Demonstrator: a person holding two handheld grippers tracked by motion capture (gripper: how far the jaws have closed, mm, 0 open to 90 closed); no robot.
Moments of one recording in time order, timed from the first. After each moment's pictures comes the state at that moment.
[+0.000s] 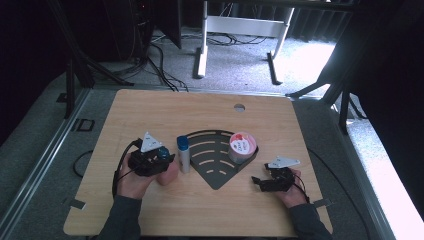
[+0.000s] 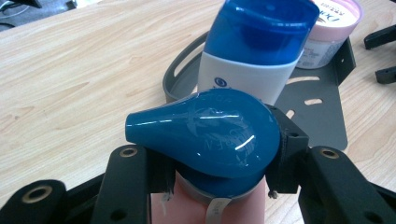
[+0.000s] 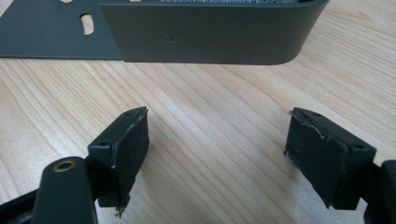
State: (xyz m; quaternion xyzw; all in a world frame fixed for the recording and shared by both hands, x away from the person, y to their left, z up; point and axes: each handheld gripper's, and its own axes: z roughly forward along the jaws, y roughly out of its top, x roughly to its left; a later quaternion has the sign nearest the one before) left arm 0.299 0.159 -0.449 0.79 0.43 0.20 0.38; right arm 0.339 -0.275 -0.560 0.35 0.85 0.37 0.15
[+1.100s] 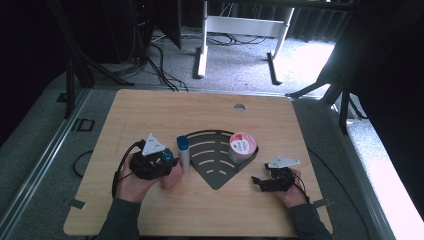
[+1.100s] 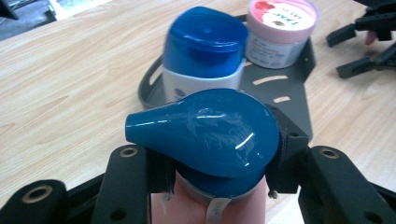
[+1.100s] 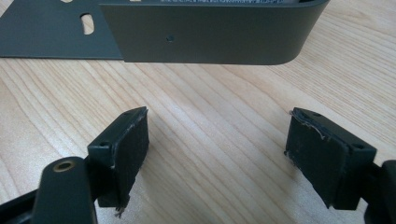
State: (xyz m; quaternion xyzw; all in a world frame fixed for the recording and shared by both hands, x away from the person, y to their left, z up) left arm 0.282 0.147 -0.434 0.82 0.39 0.19 0.39; right arm 0.339 -0.275 -0.560 0.35 0.85 0.37 0.15
